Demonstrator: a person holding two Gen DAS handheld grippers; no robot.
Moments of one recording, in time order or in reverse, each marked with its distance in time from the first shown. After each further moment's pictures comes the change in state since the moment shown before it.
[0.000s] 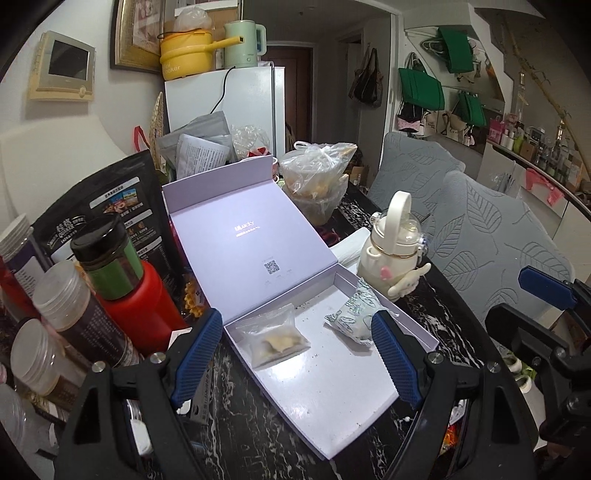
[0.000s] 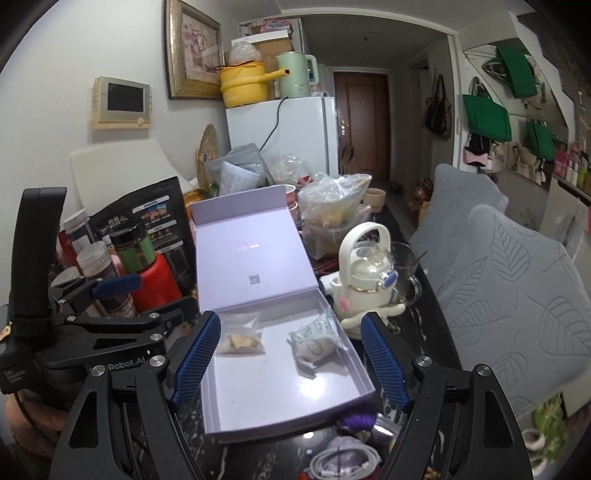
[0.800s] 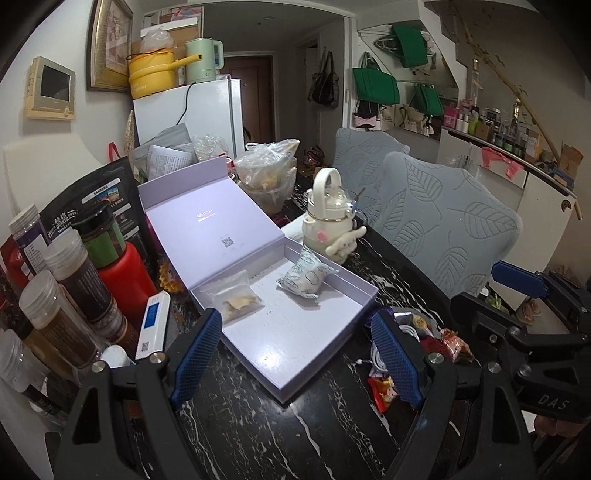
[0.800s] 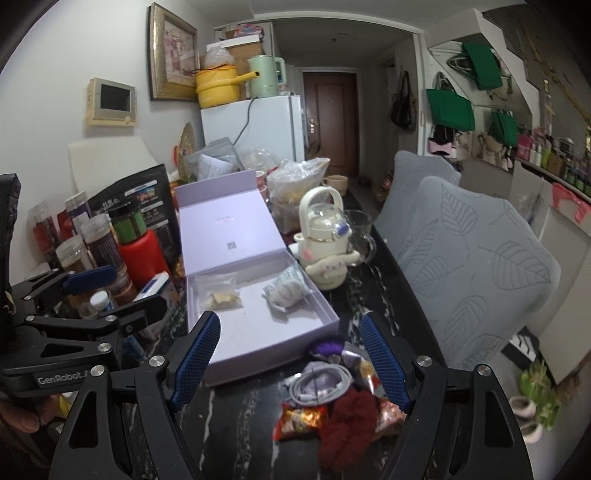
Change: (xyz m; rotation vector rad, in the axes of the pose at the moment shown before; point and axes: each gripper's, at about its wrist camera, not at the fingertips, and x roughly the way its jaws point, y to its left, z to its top) left arm -0.070 -0.043 -0.064 0.101 -0.032 -0.105; right arm -0.070 -0.005 -0.072 0.055 0.002 -0.119
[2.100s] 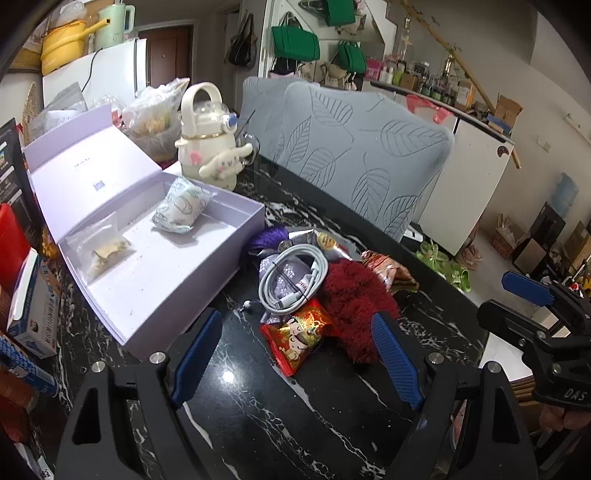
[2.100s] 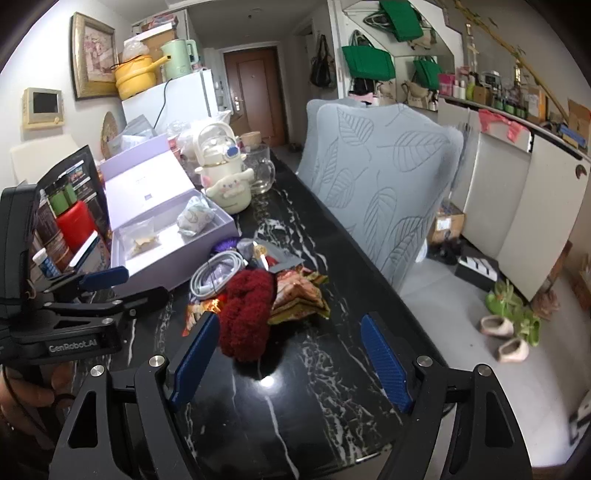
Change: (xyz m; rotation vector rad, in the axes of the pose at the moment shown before) left arm 0.068 -0.081 -0.074 0.117 0.135 -0.306; right arm -0.035 -0.081 -0.119 0.199 0.097 -0.196
